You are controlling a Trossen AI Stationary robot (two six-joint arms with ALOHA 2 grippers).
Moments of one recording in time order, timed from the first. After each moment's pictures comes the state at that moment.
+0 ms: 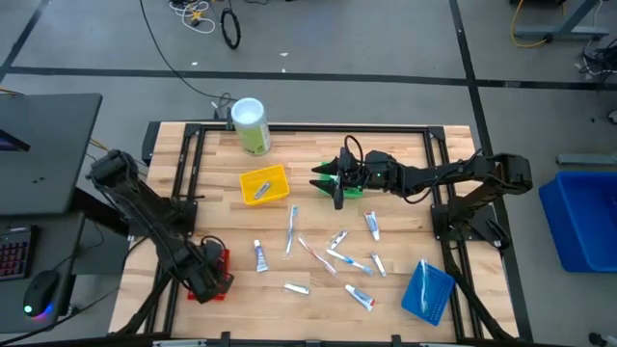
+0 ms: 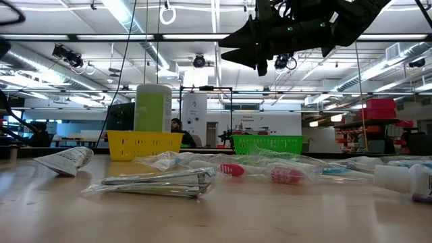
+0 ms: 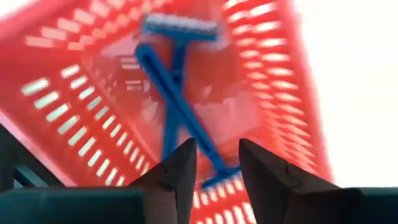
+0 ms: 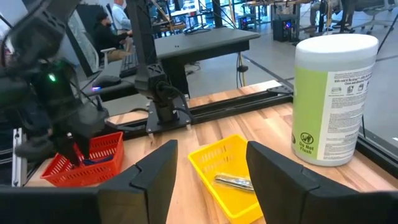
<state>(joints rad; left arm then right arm) -0.89 1.40 0.81 -0.78 -0.02 -2.01 -0.15 1.50 0.77 0.61 -0.05 0.17</state>
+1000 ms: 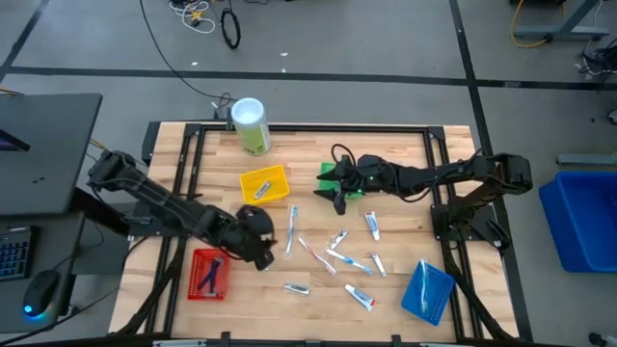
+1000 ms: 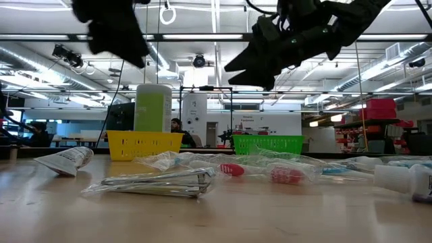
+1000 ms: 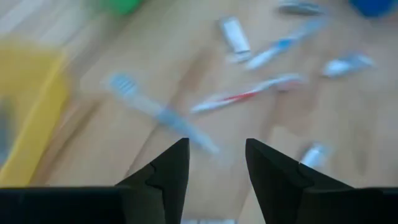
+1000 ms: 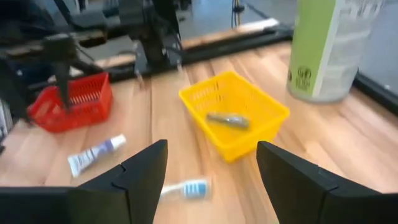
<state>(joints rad) -0.45 1.39 0.99 -0.51 -0.44 -0.78 -0.14 1.50 0.77 0.37 -0.06 0.17</state>
